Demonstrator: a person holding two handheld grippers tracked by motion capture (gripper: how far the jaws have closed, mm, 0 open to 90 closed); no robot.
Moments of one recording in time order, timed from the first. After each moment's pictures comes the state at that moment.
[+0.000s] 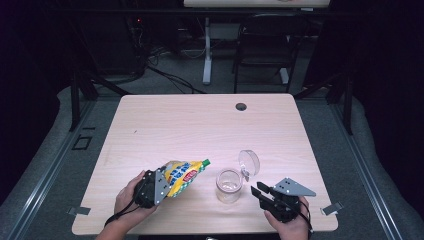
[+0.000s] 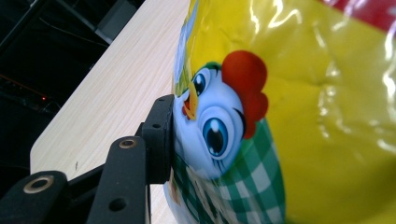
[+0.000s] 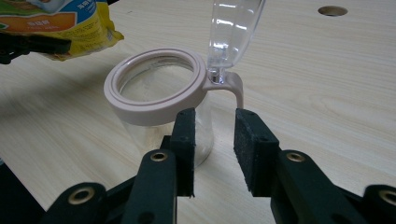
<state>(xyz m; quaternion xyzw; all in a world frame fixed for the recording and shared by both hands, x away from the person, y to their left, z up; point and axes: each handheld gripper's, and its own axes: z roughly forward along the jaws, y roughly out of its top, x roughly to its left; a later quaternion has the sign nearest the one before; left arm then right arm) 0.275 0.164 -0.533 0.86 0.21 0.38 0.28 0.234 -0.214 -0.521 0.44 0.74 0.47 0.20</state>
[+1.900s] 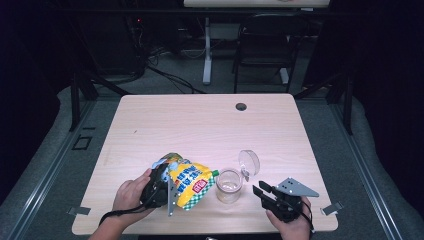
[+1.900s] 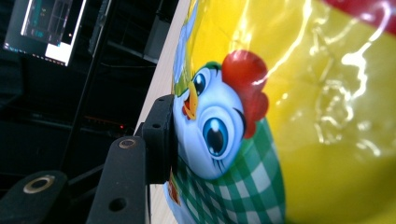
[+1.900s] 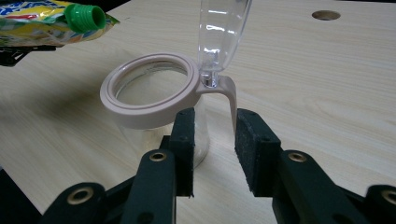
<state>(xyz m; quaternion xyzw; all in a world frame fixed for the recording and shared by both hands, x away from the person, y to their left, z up) 0.268 0.144 -0.533 0.84 0.09 0.51 0.17 0.234 -0.218 -0.521 0.44 0.73 0.48 0.20</state>
